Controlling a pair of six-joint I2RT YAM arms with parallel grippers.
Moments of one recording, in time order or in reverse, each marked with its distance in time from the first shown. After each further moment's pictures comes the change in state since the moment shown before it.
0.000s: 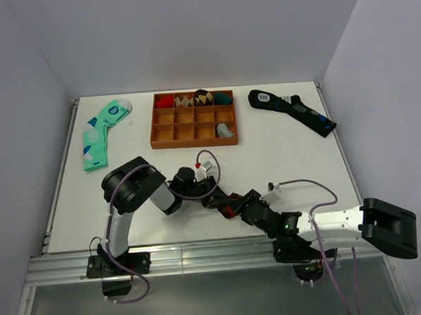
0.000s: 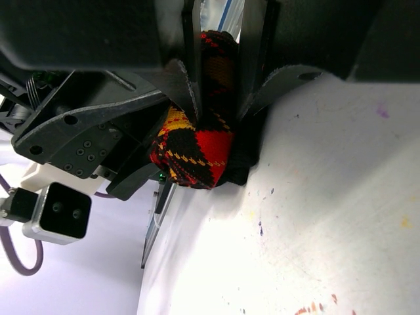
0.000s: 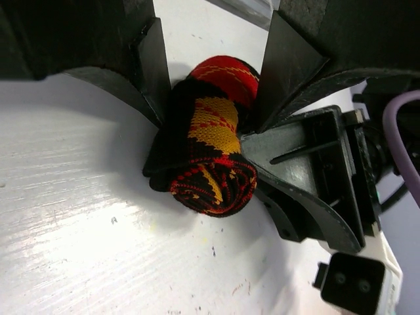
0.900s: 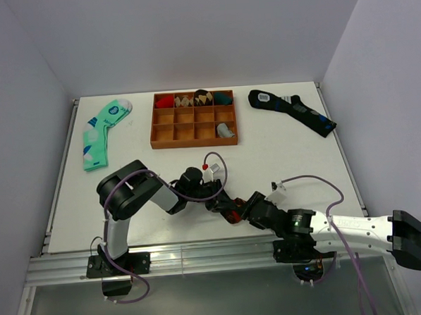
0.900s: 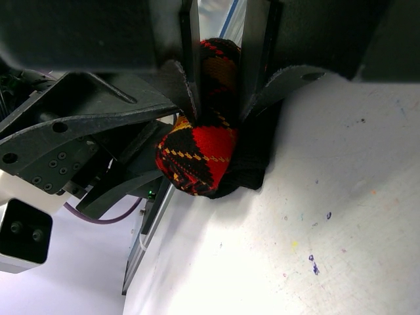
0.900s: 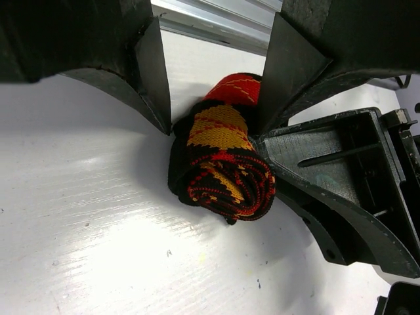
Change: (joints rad) left arm -0.061 -0.079 0.039 -0.189 -0.025 0.070; right arm 0.001 -0.261 0.087 -0.503 -0.090 -0.026
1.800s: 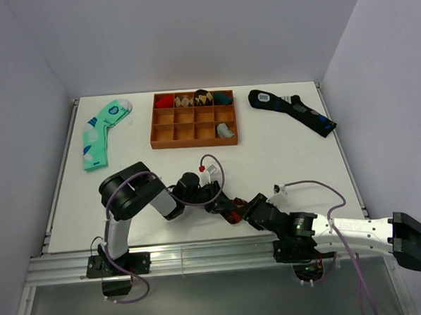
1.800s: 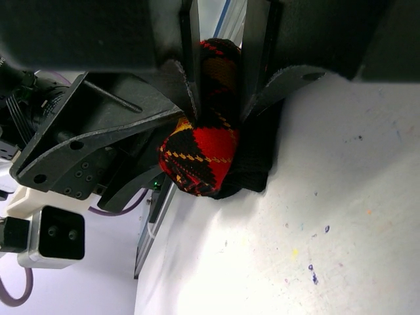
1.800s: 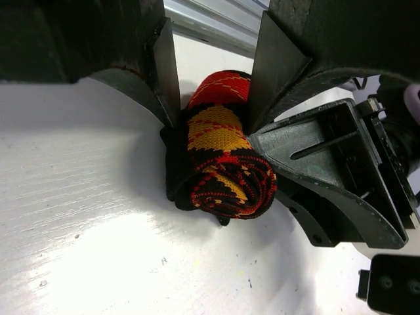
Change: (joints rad) left arm -0.024 0.016 -0.082 0.200 -0.079 -0.052; right arm 0.003 -0.039 -0.069 0.100 0.006 0.094
